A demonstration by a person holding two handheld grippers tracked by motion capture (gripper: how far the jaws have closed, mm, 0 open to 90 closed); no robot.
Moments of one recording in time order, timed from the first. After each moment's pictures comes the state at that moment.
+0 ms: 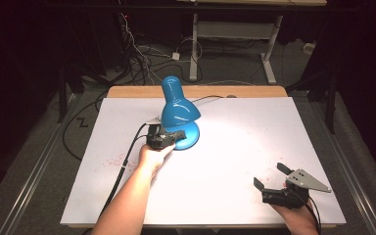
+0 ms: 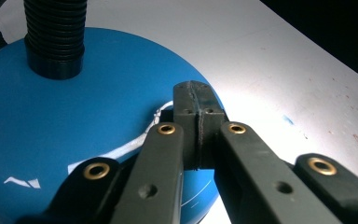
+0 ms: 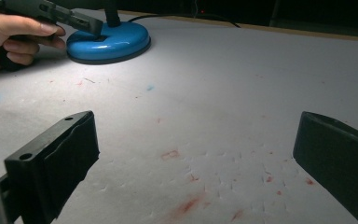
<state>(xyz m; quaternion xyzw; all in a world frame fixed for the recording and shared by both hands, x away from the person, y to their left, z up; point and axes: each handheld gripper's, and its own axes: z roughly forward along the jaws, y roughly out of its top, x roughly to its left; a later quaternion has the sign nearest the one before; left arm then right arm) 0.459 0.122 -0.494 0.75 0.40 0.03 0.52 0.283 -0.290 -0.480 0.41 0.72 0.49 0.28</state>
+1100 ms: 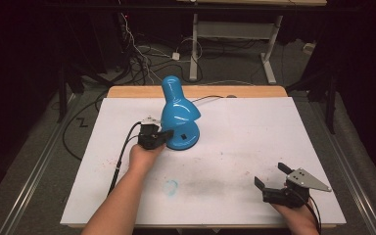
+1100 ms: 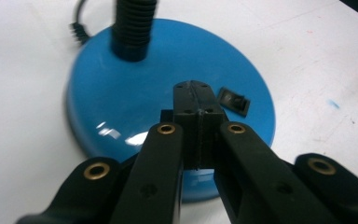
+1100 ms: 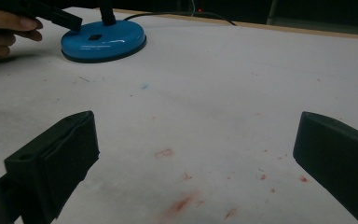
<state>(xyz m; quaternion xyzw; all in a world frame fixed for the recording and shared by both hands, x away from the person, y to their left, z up) 0.446 0.148 -0.483 0.77 0.44 0.09 0.46 0.286 -0.293 -0.481 0.41 0.71 0.49 0.28</state>
